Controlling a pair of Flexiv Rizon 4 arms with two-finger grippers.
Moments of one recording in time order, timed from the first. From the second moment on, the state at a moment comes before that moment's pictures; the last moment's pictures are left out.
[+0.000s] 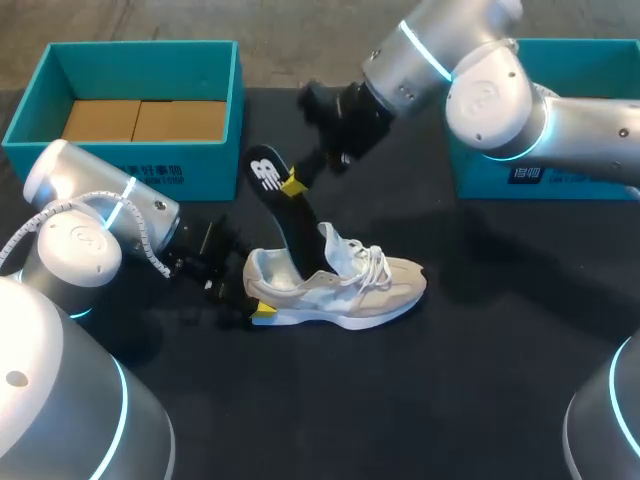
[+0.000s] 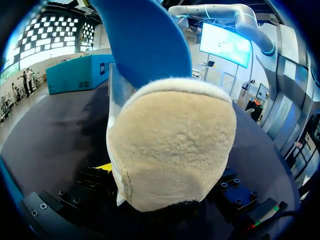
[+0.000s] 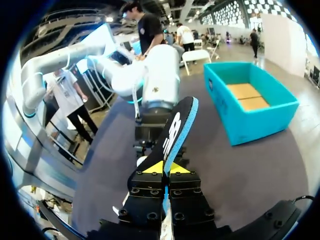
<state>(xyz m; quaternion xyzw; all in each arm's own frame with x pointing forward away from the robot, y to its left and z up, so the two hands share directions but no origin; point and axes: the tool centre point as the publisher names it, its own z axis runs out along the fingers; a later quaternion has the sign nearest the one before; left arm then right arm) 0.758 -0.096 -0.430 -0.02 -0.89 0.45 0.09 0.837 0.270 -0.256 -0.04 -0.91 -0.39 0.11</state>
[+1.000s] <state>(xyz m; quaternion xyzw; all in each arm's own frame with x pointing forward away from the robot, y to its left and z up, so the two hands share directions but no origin) 0.758 -0.096 -0.430 -0.02 -0.89 0.45 0.09 0.900 0.290 -0.174 -0.04 -0.86 -0.51 -0.02</state>
